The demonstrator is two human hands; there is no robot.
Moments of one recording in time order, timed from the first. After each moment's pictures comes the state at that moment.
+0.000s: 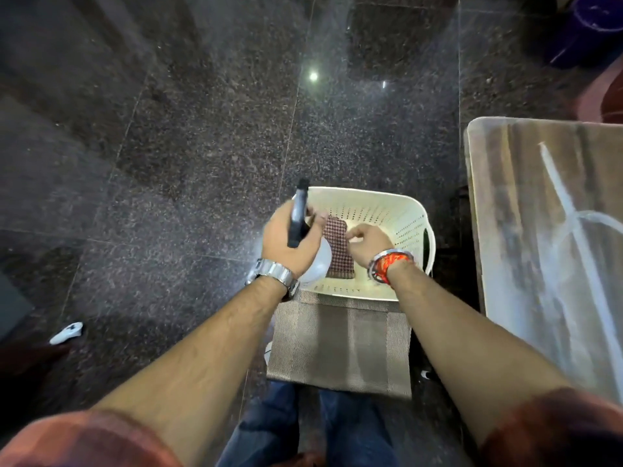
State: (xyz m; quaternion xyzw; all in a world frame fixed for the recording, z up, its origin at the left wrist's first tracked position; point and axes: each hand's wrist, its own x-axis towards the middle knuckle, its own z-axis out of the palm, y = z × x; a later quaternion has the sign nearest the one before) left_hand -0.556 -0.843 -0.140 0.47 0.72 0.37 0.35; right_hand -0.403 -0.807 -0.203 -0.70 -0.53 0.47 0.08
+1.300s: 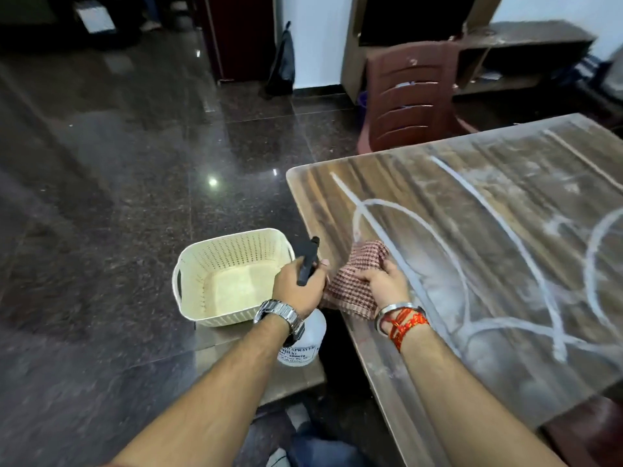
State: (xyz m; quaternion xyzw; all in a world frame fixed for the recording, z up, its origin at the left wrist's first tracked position) left_hand -0.366 -0.966 -0.048 0.57 0.61 0.27 0.48; right_hand -0.217 -0.998 -0.071 -0.70 -0.08 0.46 0.54
